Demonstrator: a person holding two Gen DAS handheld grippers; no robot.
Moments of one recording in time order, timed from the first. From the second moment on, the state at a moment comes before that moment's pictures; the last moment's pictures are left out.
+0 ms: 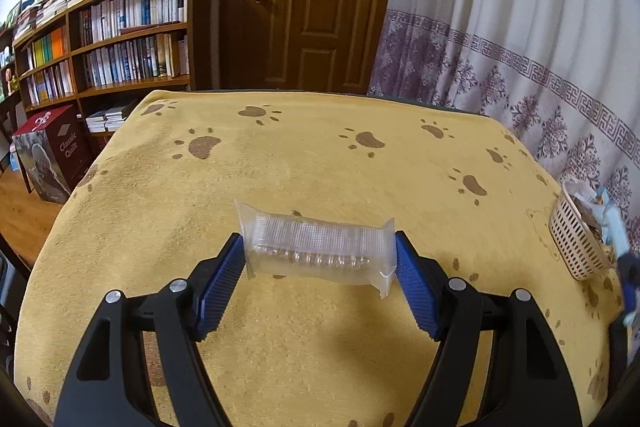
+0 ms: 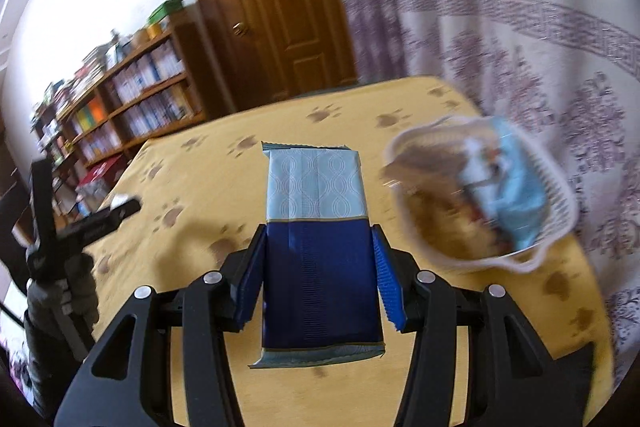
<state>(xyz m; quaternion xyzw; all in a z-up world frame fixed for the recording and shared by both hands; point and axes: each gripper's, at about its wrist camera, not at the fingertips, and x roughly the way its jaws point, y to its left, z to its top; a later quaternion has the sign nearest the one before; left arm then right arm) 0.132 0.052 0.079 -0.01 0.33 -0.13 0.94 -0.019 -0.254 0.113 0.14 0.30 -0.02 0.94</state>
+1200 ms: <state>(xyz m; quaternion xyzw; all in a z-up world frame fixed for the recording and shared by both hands) 0.126 0.028 0.069 0.02 0.33 -0.16 0.93 0.034 -0.355 0.085 0.19 0.32 -0.12 0.92</state>
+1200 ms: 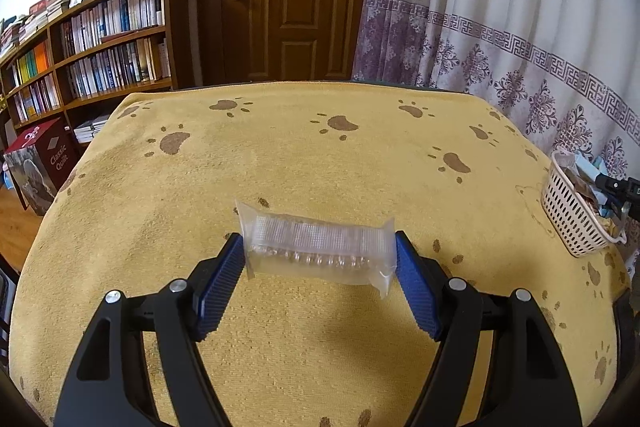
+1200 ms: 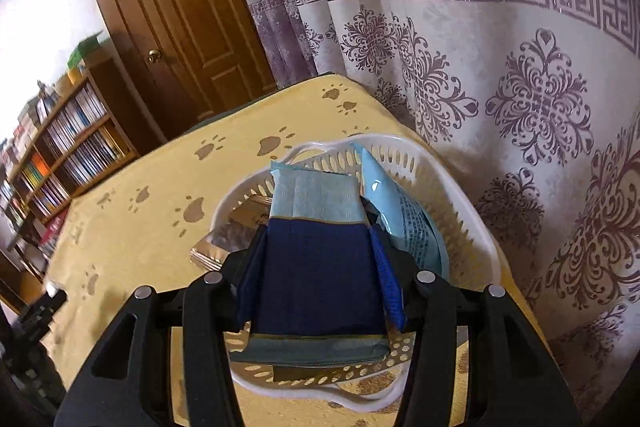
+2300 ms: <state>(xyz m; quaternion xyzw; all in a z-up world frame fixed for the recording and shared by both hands) 0.114 0.006 0.069 0.03 0.33 -0.19 0.92 0.010 -0.358 0.072 0.14 0.31 -0.18 0.92</state>
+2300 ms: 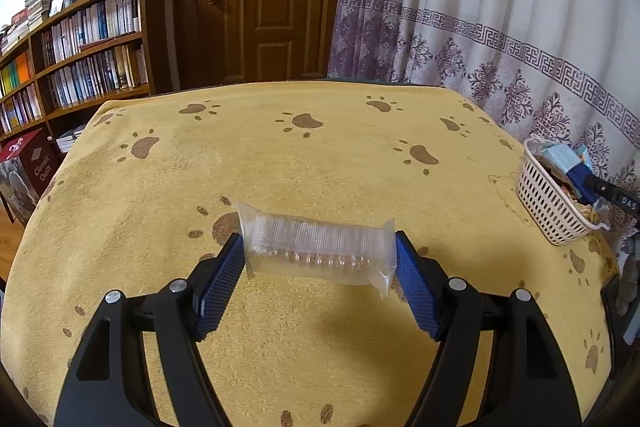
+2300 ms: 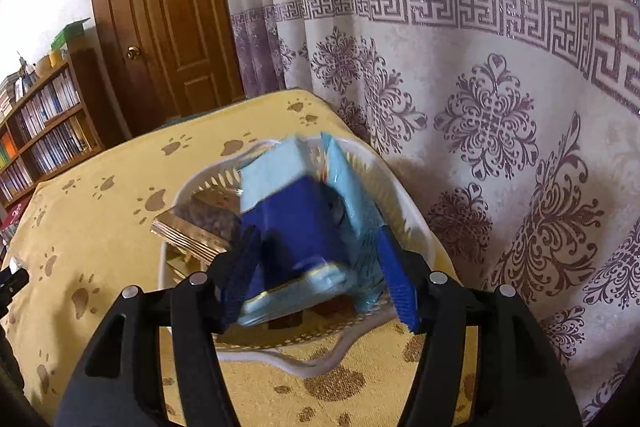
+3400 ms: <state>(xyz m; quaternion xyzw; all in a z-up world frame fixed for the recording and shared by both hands) 0.062 -0.153 0.115 0.06 0.30 -0.36 0.88 -0.098 -0.308 0.050 0.18 0.27 -0.11 0.94</state>
